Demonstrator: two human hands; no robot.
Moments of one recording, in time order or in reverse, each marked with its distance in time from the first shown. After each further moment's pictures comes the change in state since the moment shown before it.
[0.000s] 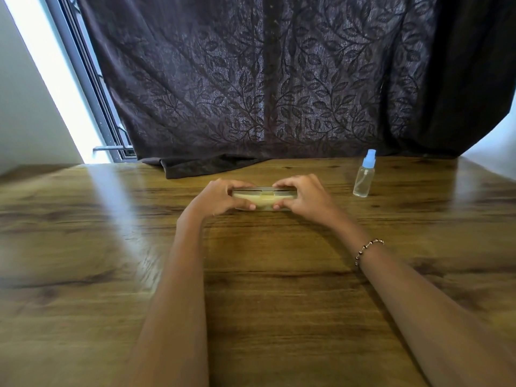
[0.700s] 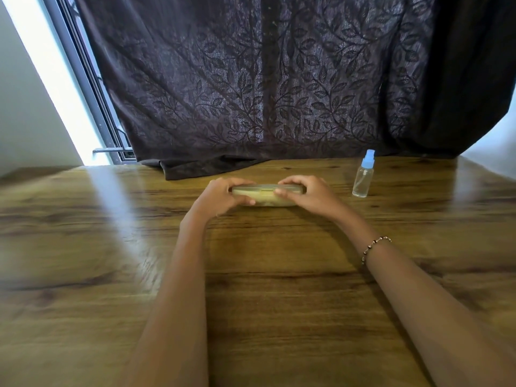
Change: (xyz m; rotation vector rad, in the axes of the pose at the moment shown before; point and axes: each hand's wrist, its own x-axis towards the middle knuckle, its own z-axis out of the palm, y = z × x) left_hand 0.003 0.003 0.005 -0.045 0.080 0.041; right_hand 0.003 0.017 -0.007 0.198 -0.049 0.125
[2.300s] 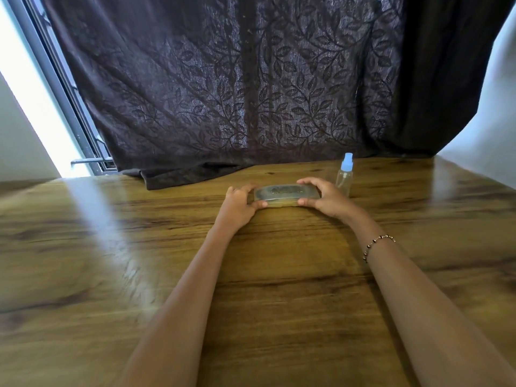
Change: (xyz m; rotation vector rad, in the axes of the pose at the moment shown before) left_hand 0.029 0.027 0.068 0.055 0.093 -0.086; right_hand -0.002 0.060 -0.039 0.074 0.010 0.165
